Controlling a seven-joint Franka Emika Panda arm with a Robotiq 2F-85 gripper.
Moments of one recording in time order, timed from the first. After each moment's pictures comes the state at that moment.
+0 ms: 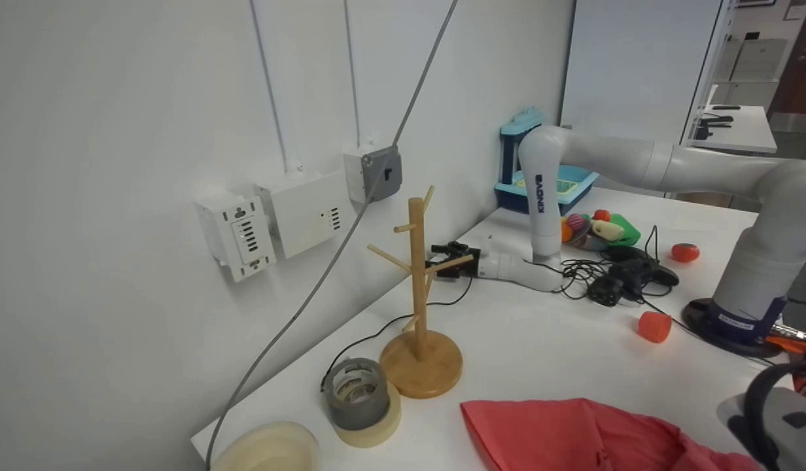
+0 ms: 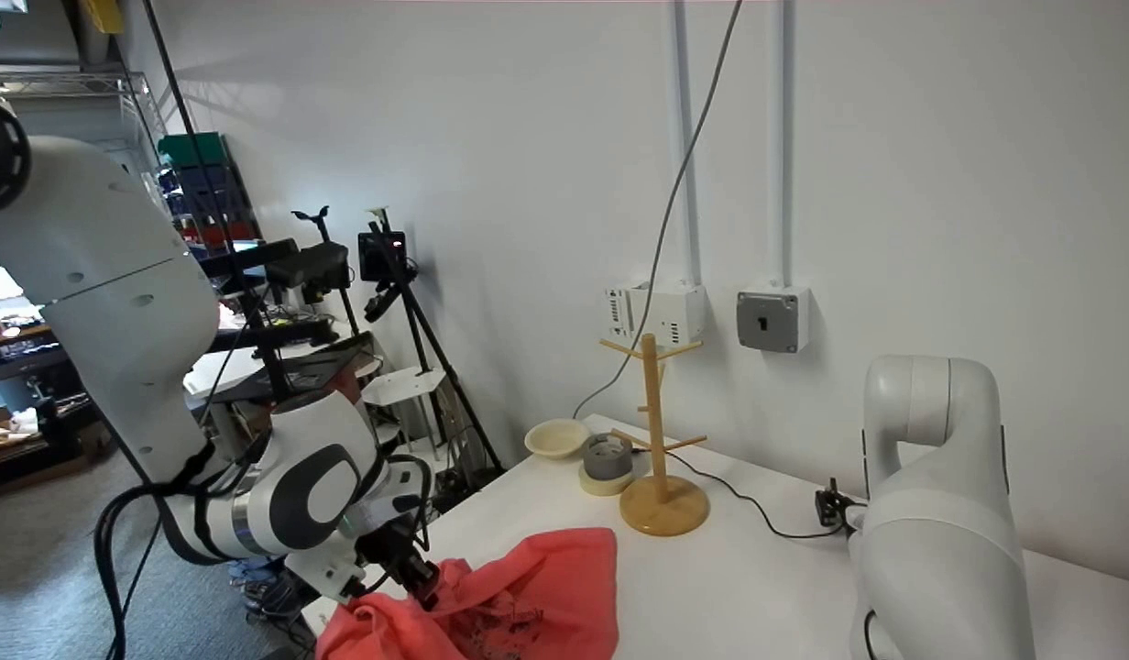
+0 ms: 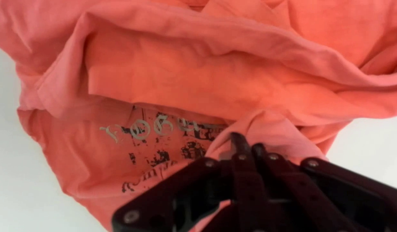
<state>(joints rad) 0.88 0.24 -0.42 -2.74 -0.31 3.12 0.45</state>
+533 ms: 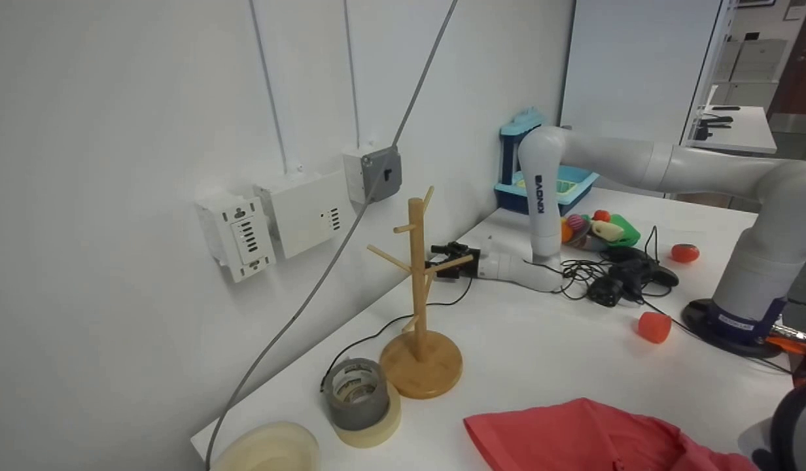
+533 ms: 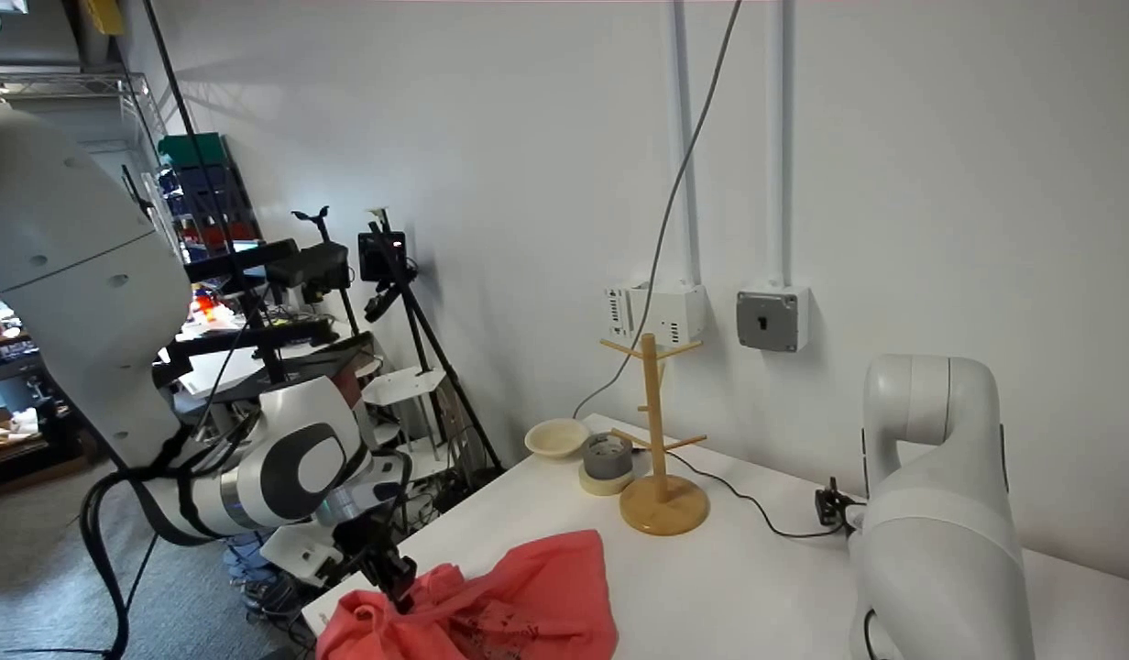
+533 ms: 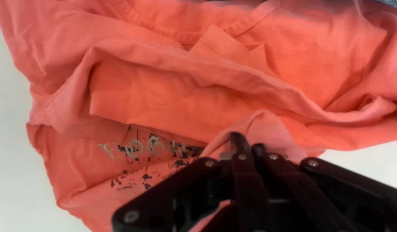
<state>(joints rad) 0.89 0.15 -0.37 -2.74 -0.37 2.92 0.51</state>
